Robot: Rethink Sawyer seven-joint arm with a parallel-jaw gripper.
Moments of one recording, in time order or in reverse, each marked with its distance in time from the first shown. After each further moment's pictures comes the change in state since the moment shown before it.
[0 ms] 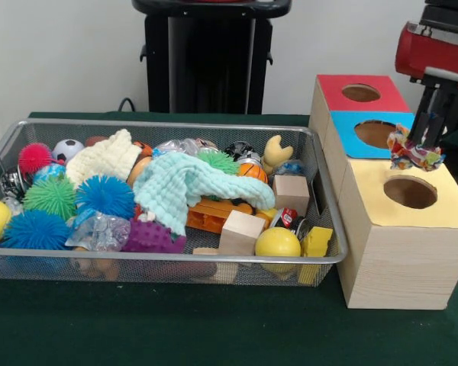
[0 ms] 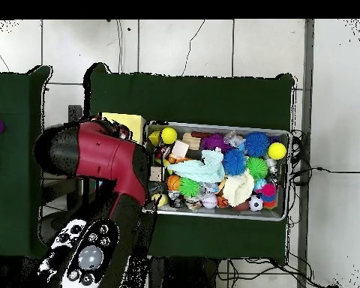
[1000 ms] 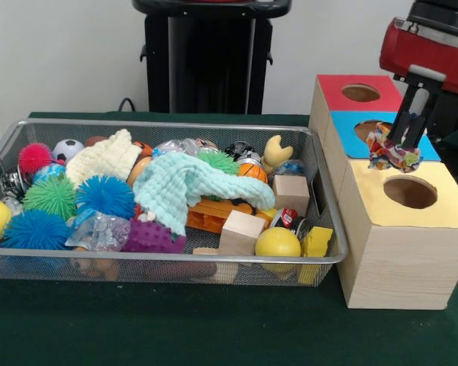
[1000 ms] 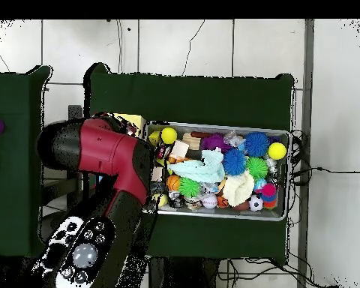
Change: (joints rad) arm 0.006 0.042 -0.072 -0.044 -0.007 0.025 0.000
